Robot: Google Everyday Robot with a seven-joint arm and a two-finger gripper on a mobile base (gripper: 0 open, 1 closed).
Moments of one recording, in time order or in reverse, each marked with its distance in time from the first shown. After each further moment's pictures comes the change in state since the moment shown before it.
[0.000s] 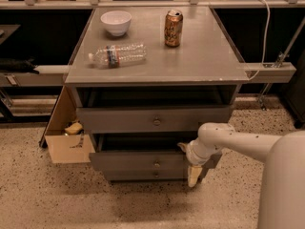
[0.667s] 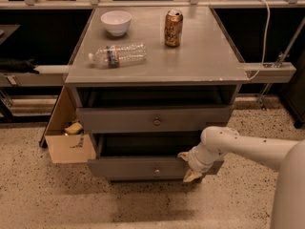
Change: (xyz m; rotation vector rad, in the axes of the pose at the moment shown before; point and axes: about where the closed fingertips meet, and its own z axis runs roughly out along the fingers) arm -0.010 0.045 -0.011 -0.082 -0.027 0.004
